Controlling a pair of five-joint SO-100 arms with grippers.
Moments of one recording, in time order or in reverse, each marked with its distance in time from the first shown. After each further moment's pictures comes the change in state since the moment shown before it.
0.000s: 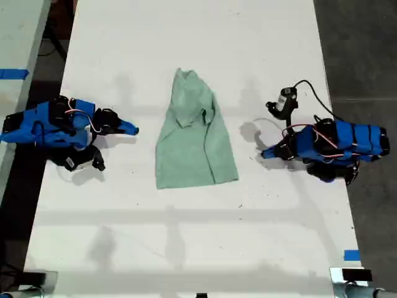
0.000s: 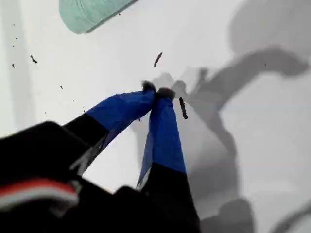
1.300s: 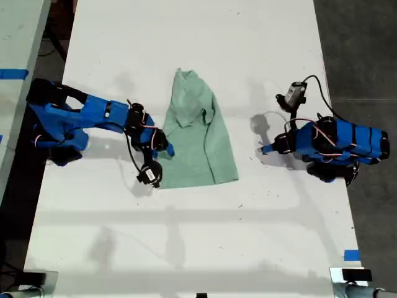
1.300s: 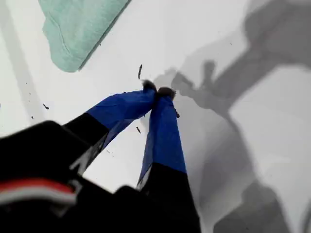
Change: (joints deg) arm 0 12.0 -112.7 -80.7 6.2 -19.2; arm 1 5.5 0.1 0.0 -0.1 14.7
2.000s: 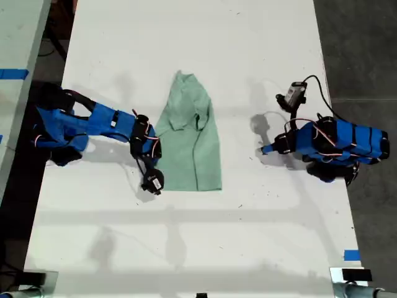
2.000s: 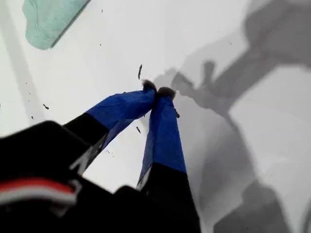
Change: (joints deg) arm 0 2.7 -6.9 -0.1 4.0 -6.2; arm 1 0.0 0.0 0.0 0.0 0.0
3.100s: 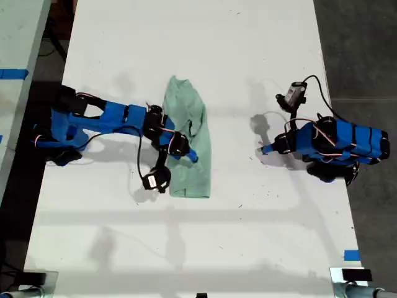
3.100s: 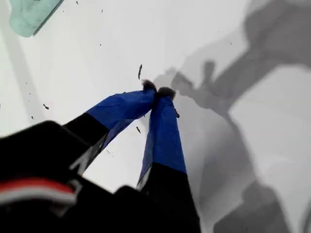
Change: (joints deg) arm 0 -2.4 -9.2 -31.4 2.2 25.4; arm 1 0.0 0.0 0.0 0.0 0.0
